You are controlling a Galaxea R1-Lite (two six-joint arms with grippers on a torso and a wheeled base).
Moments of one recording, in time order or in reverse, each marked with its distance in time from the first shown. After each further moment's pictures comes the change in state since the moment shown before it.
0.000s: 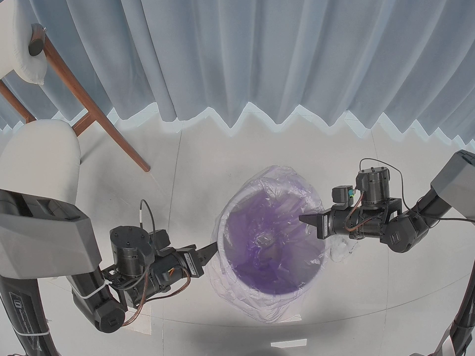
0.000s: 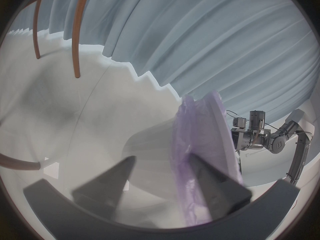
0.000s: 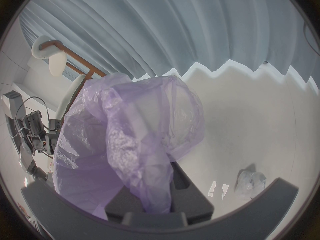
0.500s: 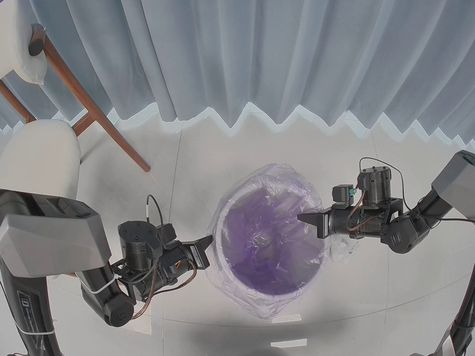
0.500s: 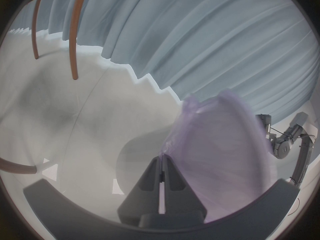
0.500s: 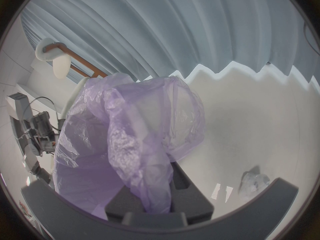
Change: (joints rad) left arm 0.004 0.049 -0.088 0.006 0.006 -0.004; right arm -0.001 -0.006 0.012 -0.030 0.033 0.010
